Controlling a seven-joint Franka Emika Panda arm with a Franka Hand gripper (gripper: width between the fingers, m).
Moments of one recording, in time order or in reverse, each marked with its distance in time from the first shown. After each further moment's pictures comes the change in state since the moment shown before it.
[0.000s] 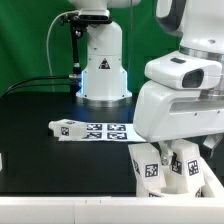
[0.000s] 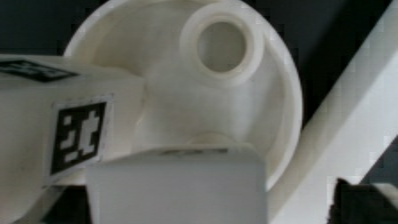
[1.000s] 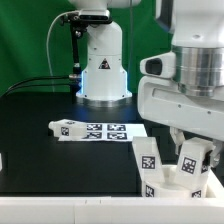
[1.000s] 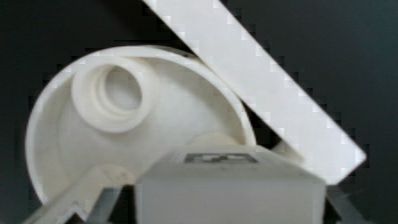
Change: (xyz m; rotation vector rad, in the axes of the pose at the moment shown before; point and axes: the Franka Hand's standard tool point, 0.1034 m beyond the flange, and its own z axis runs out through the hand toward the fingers) arm 0.015 0.003 -0.010 0.167 -0.011 1.371
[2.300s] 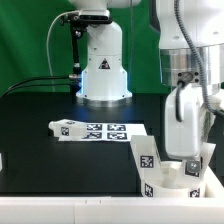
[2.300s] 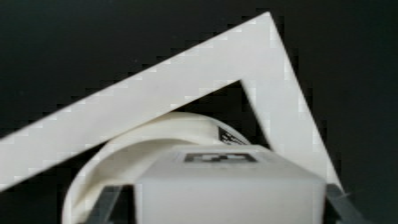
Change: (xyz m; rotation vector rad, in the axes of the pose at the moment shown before) arm 0.004 -0.008 0.002 0.073 -0.081 1.192
